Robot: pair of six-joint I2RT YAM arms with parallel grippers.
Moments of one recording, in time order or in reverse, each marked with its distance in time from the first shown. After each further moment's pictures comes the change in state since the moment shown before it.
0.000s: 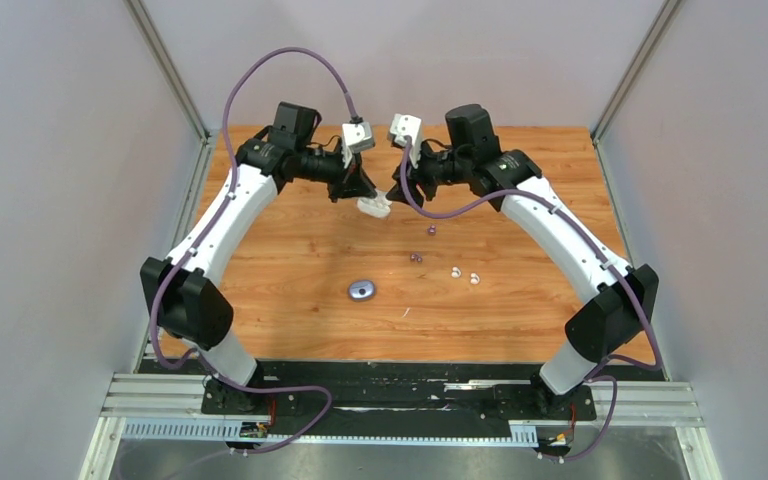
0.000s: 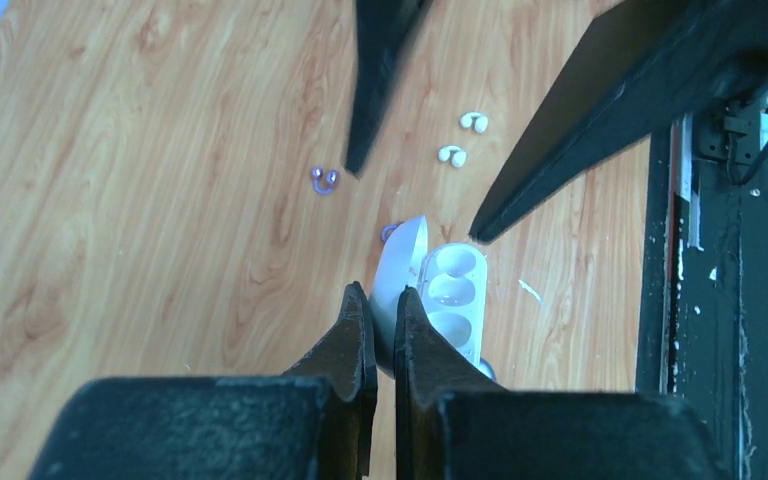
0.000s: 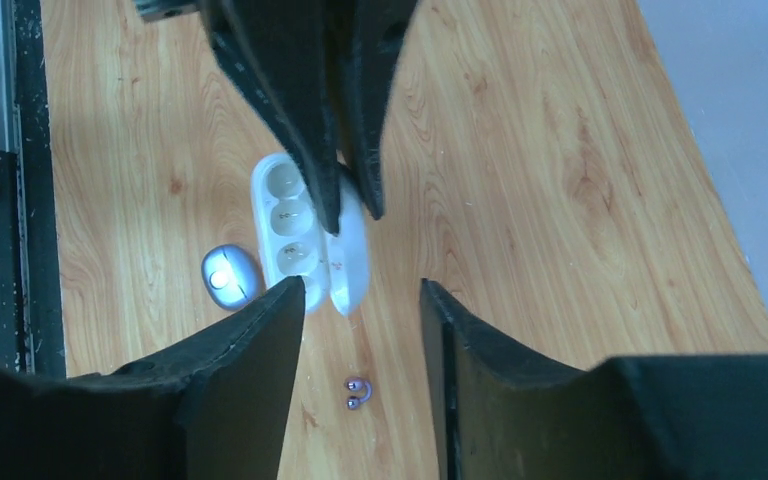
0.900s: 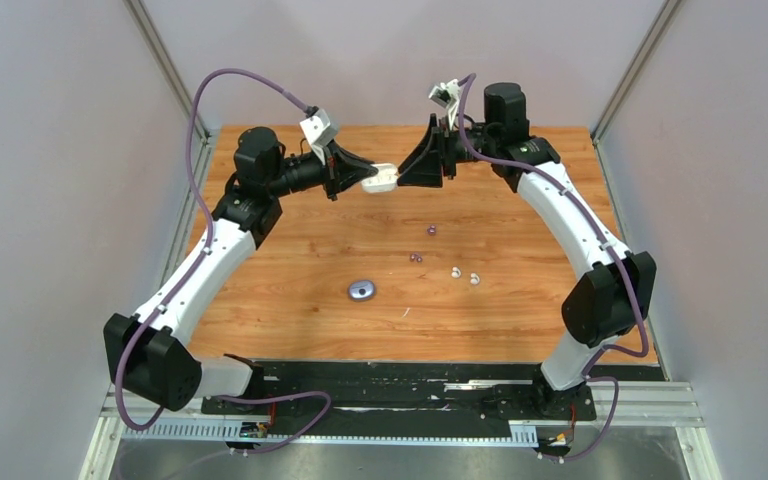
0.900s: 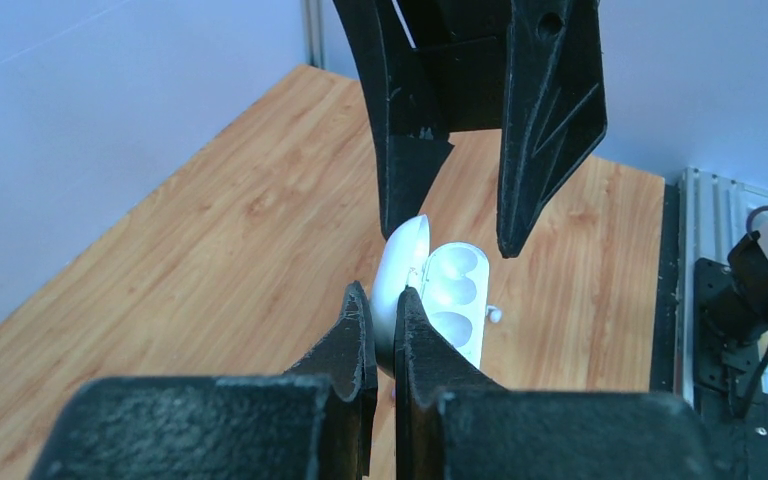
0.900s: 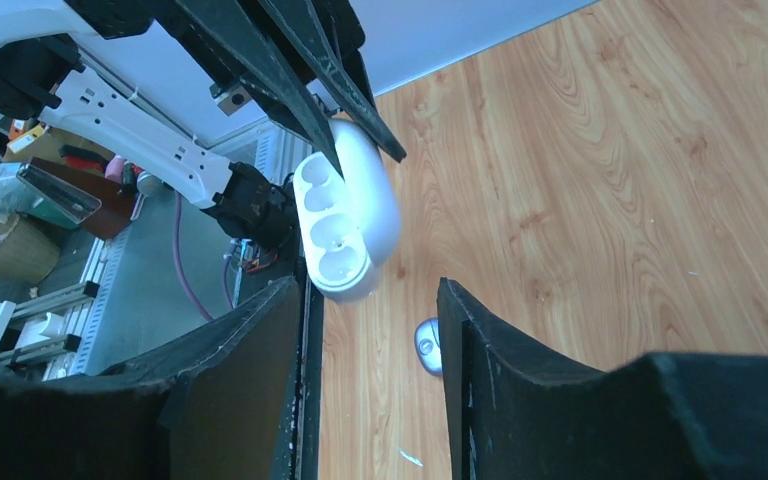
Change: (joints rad) left arm 0.001 -0.366 -0.527 0.916 -0.130 -0.633; right arm -0.201 0.068 0.013 0.233 -0.573 0.609
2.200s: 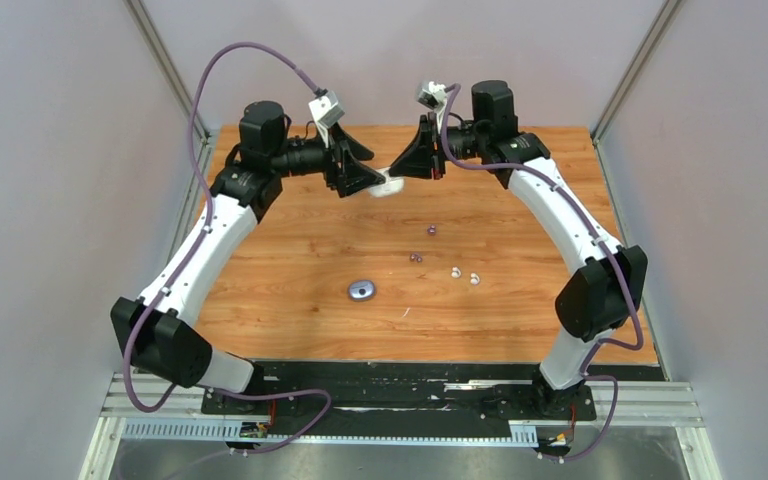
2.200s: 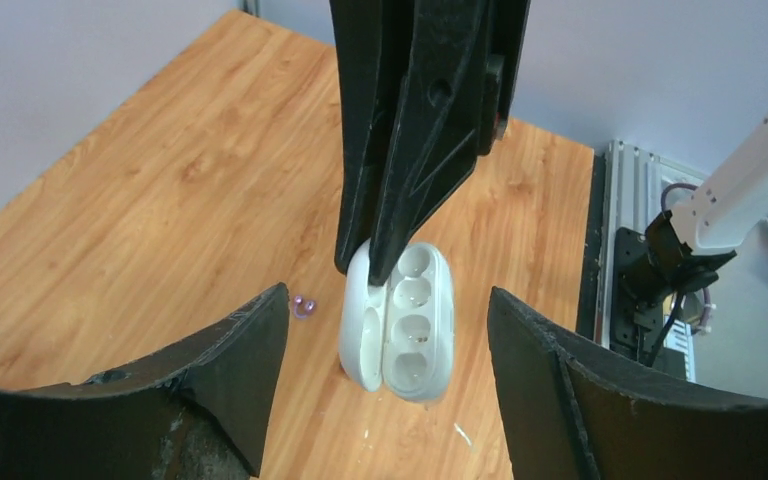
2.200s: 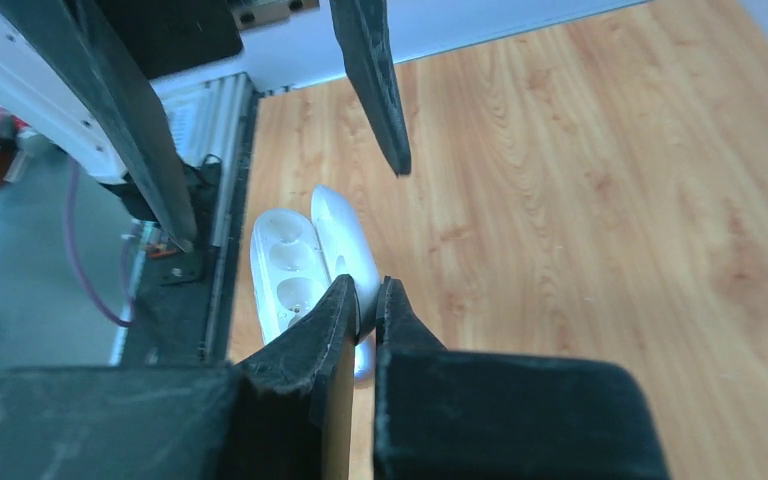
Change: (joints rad) left arm 0.016 0.093 0.173 -0.212 0.097 -0.018; right arm 0.041 0.048 0.062 -0.024 0.072 -0.181
